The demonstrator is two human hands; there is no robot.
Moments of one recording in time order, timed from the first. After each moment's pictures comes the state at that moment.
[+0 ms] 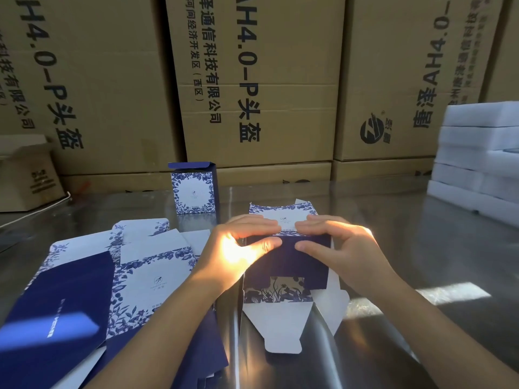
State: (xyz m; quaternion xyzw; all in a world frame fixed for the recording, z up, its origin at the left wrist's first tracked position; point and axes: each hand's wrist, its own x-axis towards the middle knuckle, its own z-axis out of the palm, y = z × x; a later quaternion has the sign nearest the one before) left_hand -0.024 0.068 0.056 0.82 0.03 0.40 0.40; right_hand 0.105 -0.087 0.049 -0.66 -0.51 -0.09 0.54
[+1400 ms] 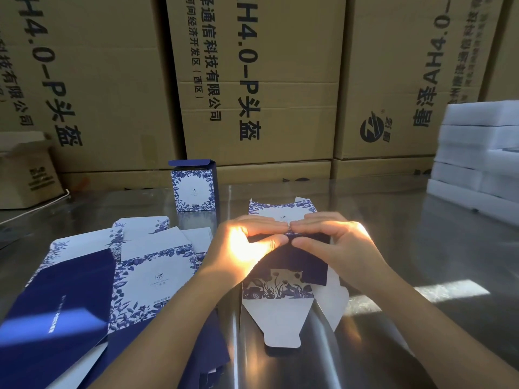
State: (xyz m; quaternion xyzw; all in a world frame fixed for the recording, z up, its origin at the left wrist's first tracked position) left_hand -0.020 0.065 0.056 0.84 0.03 0.40 0.38; right_hand 0.102 -0.081 0.051 -0.67 -0.50 -0.06 0.54
